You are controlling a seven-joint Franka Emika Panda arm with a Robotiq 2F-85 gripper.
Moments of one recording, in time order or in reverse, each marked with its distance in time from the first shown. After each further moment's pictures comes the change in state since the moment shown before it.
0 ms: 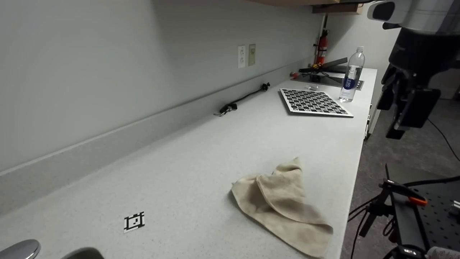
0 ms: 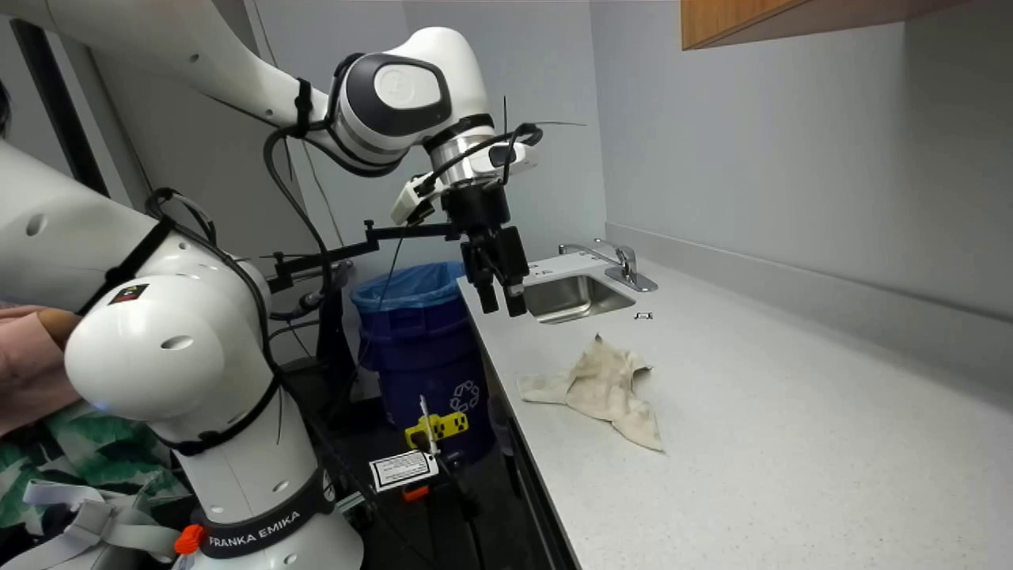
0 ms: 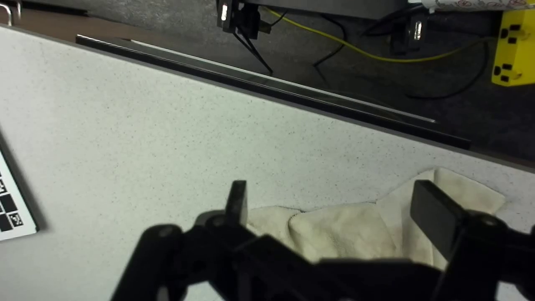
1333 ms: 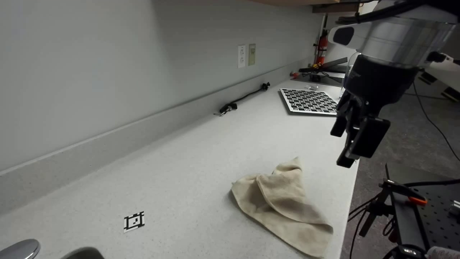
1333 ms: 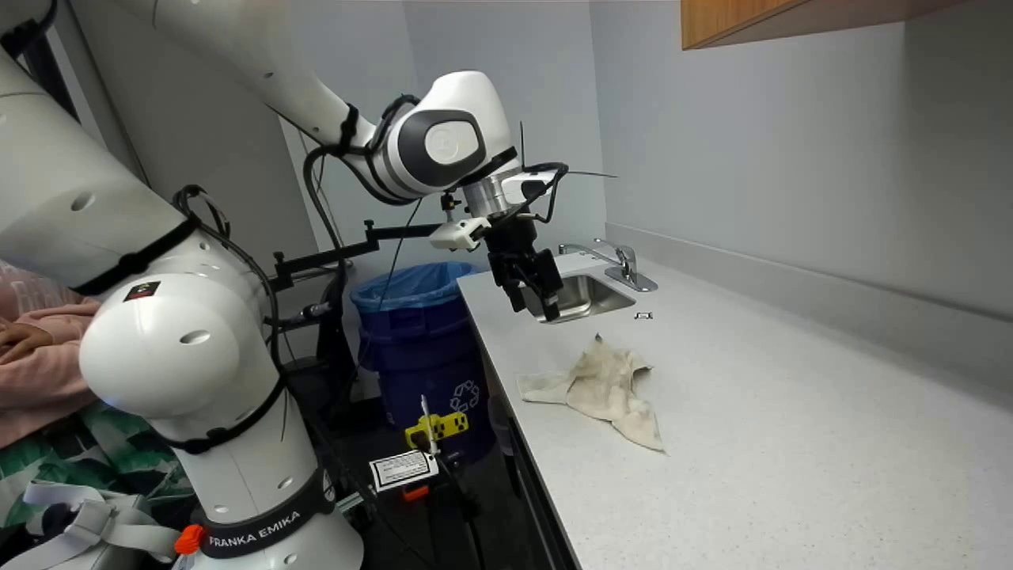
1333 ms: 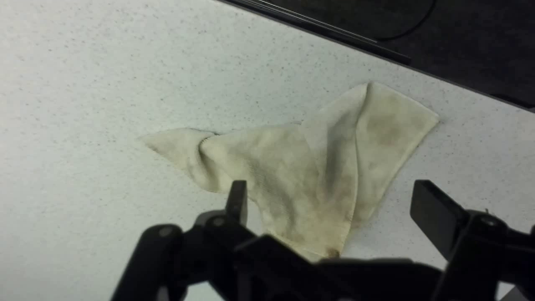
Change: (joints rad) arm 0.086 0.268 -0.017 0.032 0.060 0.392 -0.004
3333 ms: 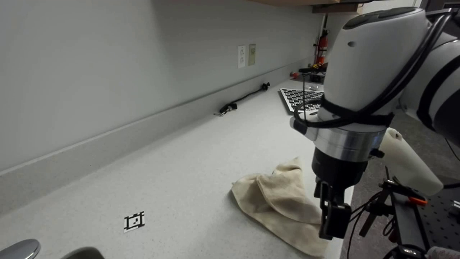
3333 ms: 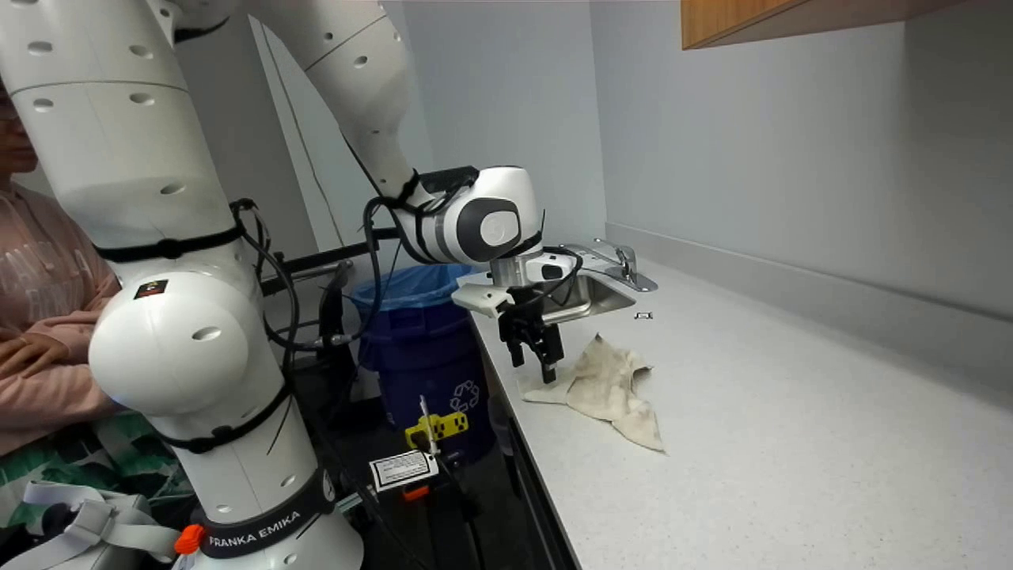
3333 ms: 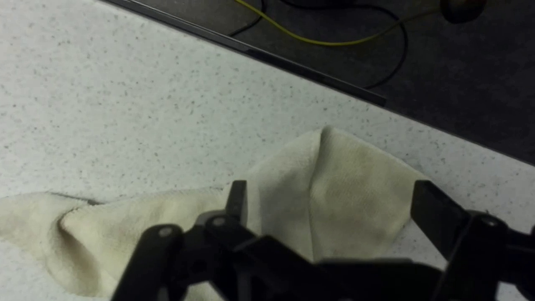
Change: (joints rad) arm 0.056 0.463 0.008 0.103 -0.062 0.192 0.107
